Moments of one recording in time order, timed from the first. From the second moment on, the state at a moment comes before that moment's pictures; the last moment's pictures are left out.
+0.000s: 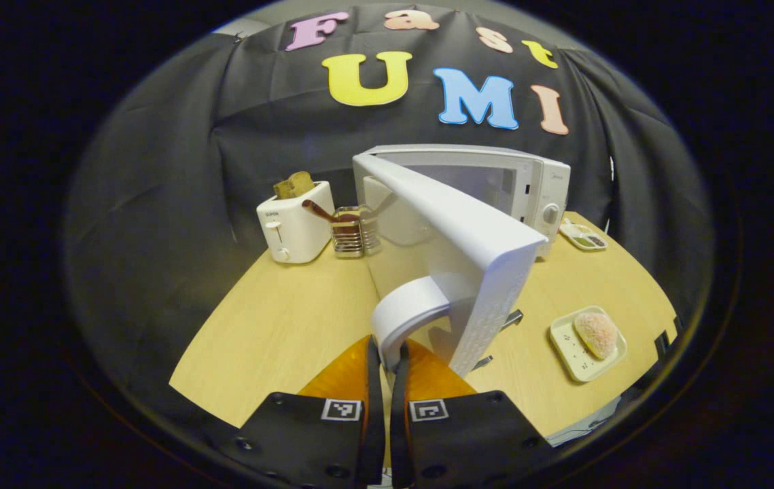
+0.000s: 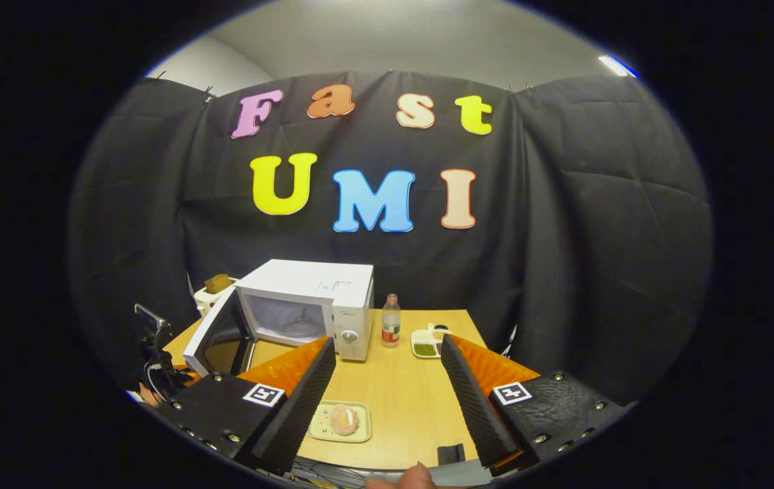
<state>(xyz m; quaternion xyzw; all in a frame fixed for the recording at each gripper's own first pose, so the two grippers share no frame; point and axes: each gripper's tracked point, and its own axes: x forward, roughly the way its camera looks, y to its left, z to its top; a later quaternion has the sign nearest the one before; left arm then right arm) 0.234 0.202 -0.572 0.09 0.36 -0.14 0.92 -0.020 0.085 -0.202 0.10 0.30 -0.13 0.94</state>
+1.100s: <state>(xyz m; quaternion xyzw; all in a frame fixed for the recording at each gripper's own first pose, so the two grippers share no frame) 0.136 0.253 -0.464 0.07 0.36 0.01 0.93 0.001 0.193 -0.505 0.13 0.54 0.07 0.83</state>
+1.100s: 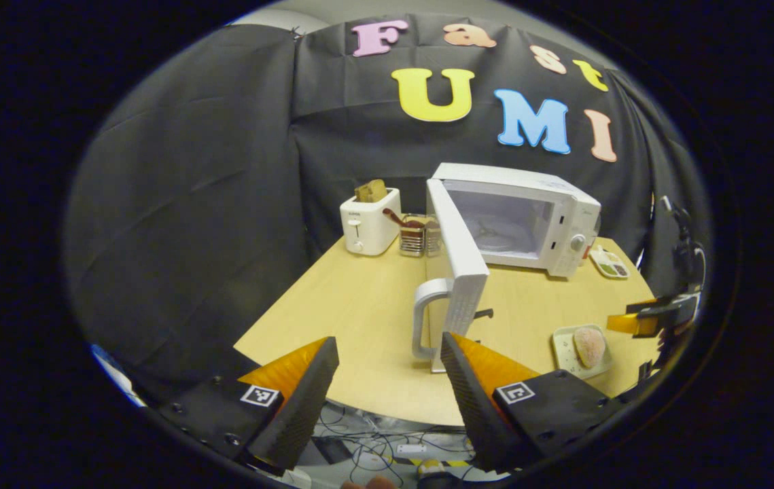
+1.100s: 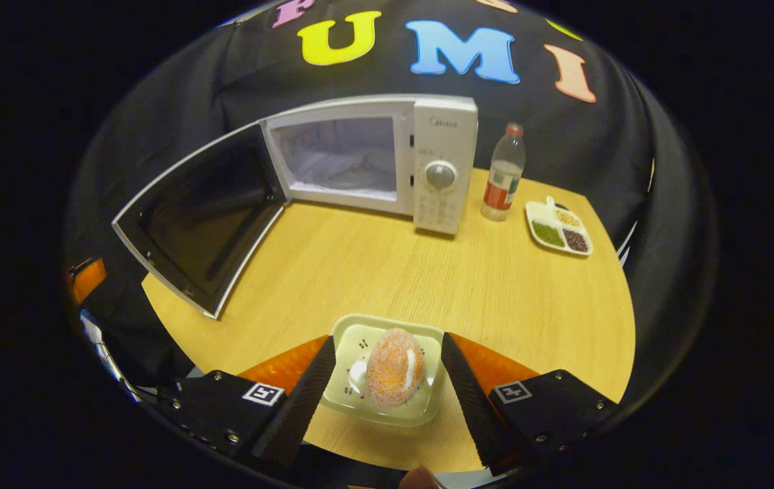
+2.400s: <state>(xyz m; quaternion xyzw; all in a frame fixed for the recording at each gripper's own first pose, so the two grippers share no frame) -0.006 0.292 -0.359 0.01 0.29 0.07 0.95 0.024 0.250 -0.485 0.26 0.56 0.04 0.78</state>
